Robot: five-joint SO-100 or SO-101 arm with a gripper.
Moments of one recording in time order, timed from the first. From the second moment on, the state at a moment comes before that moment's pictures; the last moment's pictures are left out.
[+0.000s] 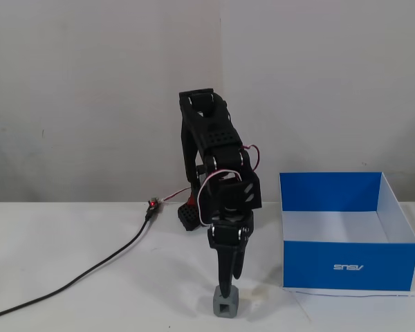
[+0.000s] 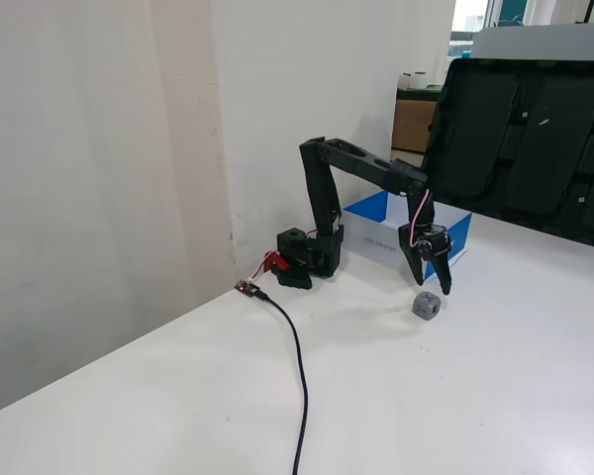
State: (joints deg) arm -23.8 94.8 114.4 61.5 45.7
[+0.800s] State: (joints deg) arm -19.4 81.1 109.4 60.1 44.8
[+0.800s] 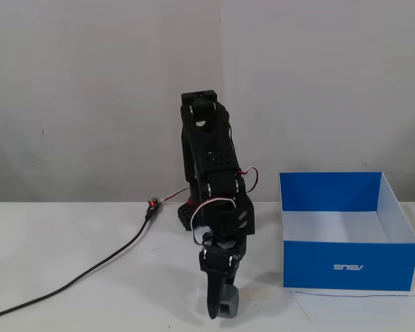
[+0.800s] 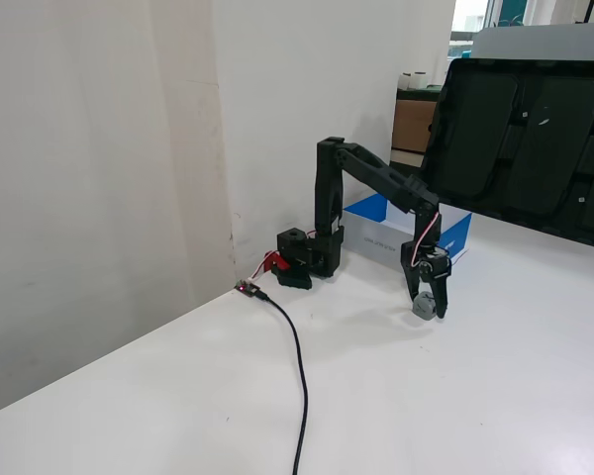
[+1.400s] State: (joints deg) arm -21.1 73.7 103.0 60.1 44.8
